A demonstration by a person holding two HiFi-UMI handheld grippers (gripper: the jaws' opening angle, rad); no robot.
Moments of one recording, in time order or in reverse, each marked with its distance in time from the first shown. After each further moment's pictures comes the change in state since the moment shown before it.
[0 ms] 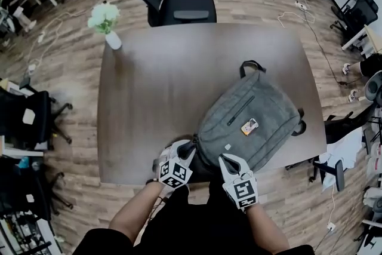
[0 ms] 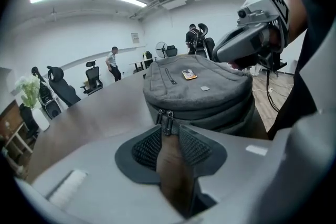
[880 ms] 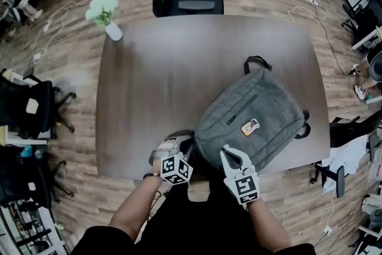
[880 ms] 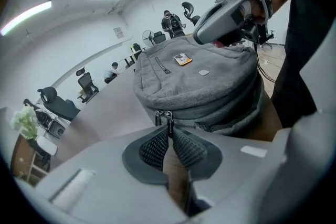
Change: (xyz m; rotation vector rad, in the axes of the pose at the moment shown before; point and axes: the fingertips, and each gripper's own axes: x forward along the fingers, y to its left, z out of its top) left arm 0.020 -0.003 -0.004 0.209 0.149 0.009; right arm 0.011 -0.026 -0.002 -0.021 0.001 0.058
